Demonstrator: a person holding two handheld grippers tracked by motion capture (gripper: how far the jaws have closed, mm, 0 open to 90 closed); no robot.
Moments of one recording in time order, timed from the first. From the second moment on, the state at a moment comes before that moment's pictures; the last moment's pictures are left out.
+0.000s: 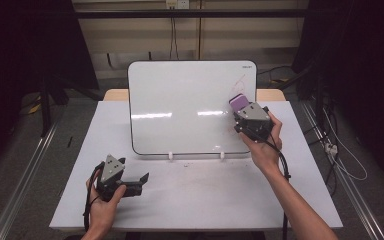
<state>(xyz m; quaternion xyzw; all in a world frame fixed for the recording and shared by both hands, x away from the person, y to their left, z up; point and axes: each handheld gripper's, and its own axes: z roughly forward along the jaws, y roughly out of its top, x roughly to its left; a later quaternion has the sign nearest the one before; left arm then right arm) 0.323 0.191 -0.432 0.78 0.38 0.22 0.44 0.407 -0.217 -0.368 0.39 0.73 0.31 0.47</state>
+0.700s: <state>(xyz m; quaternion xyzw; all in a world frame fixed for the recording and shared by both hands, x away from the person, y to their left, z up) 0.325 0.197 -0.432 0.78 0.39 0.23 0.44 0.402 -0.200 -0.391 0.36 0.75 0.30 0.47</state>
